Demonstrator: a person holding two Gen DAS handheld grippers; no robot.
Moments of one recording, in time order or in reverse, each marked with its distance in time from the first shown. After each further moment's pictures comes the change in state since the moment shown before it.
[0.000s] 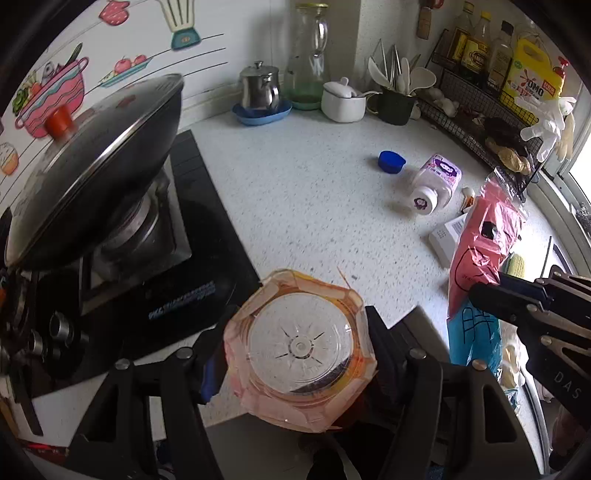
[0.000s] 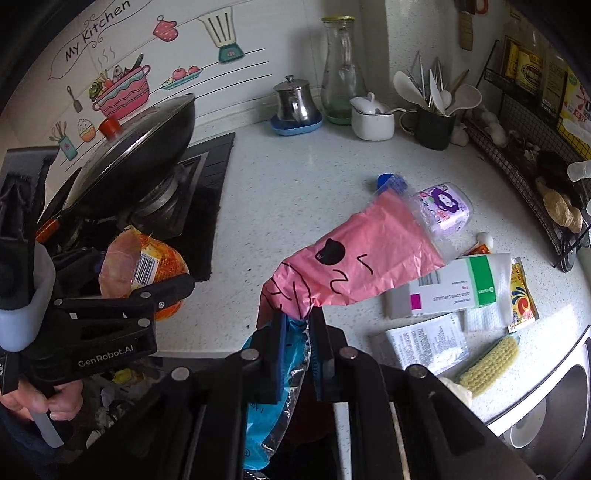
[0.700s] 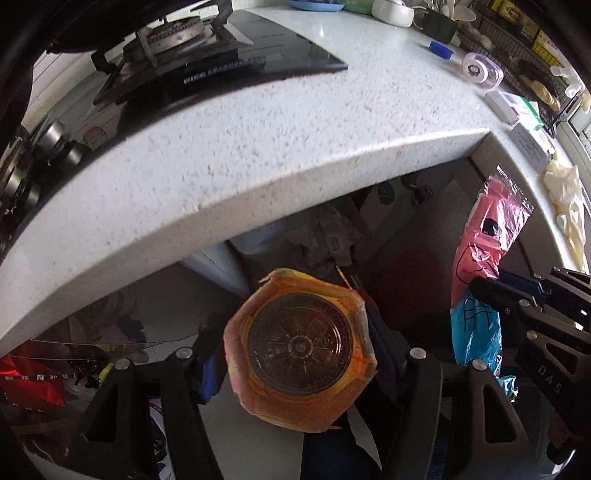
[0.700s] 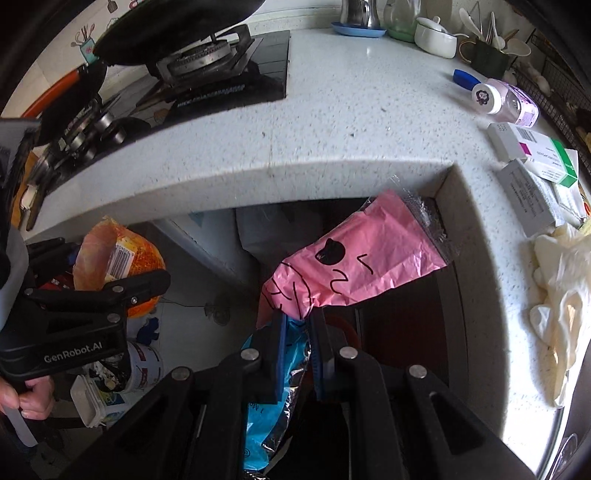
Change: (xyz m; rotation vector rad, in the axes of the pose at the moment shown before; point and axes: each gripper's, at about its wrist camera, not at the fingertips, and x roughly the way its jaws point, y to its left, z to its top) left arm 0.056 0.056 -0.182 -0.098 0.194 0.023; right arm 0.087 0.072 -0.139 -0.105 0.182 -0.006
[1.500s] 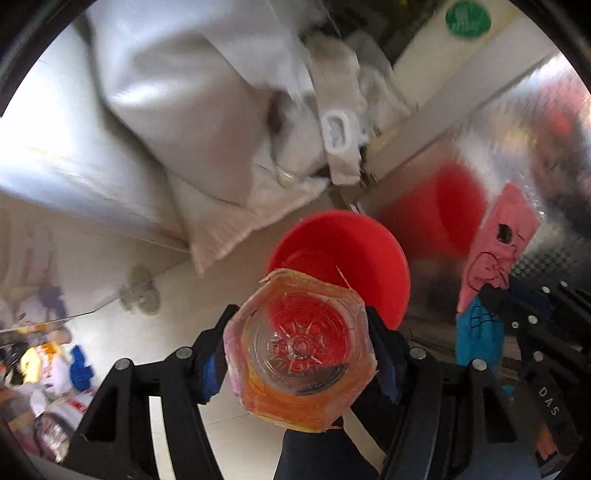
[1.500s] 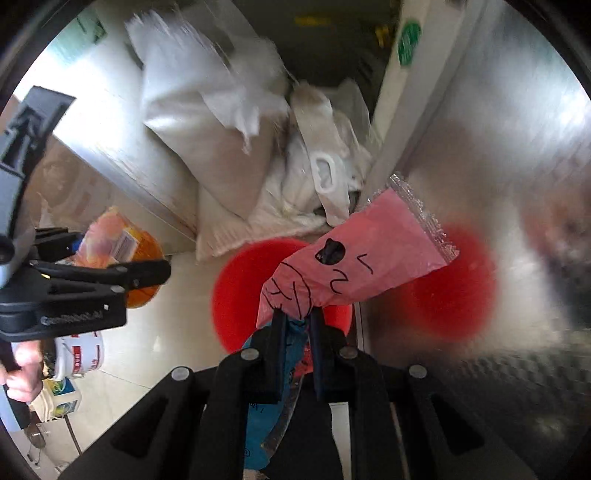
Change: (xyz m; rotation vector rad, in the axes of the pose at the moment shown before) left arm 0.348 -0.014 -0.076 -0.012 0.222 -0.147; right arm 0.306 -0.057 -0.107 0.033 0.151 -0.058
